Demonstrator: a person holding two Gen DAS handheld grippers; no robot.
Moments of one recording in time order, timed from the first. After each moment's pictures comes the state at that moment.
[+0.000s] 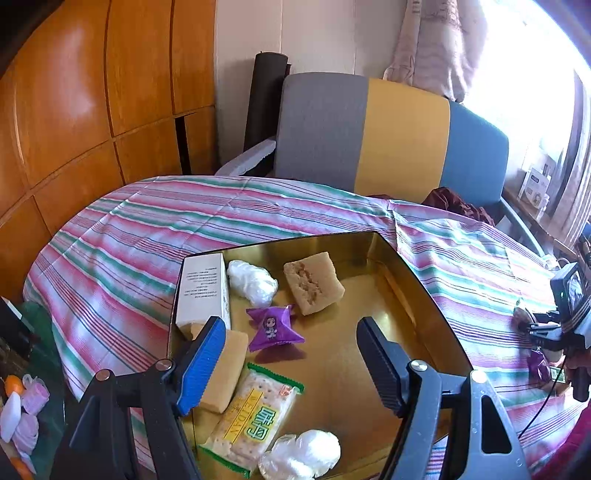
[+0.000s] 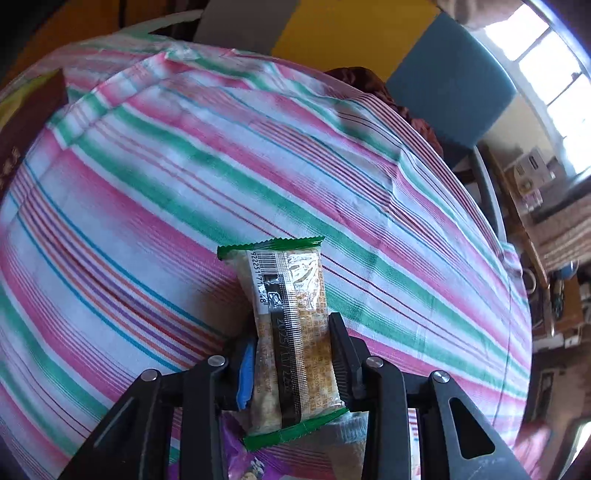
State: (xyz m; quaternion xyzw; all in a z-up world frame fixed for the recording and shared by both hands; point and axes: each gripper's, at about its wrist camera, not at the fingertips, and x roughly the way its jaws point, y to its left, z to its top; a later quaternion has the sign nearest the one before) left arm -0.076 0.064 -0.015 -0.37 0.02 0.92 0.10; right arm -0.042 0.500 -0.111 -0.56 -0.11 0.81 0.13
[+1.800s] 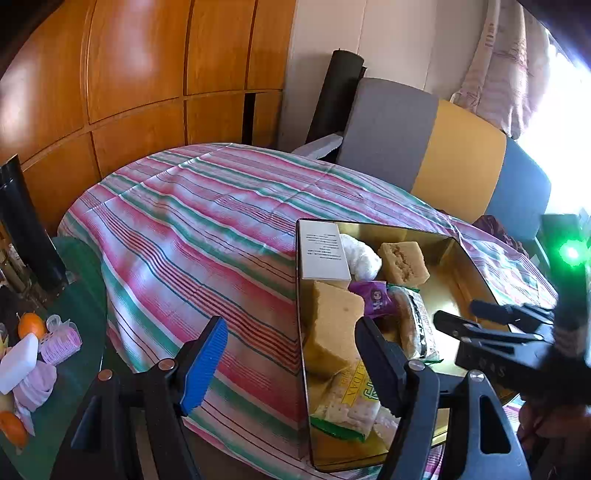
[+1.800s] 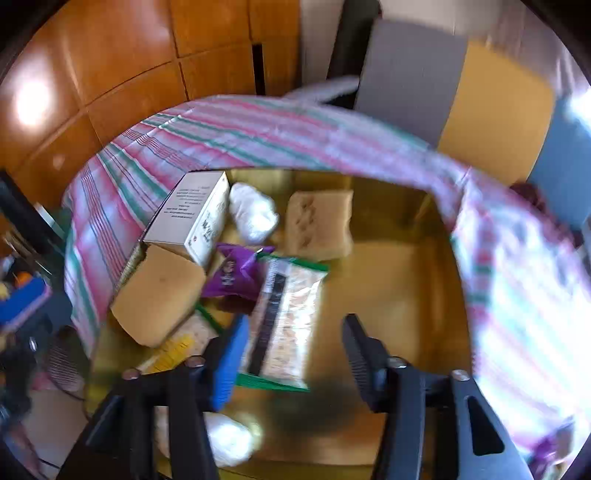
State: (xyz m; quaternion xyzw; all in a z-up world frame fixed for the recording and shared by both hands) left arm -0.057 -0.045 -0.037 -0.39 -0.06 0.92 0.03; right arm -0.099 0.130 -0.055 -0.47 -0.06 0.88 -0.07
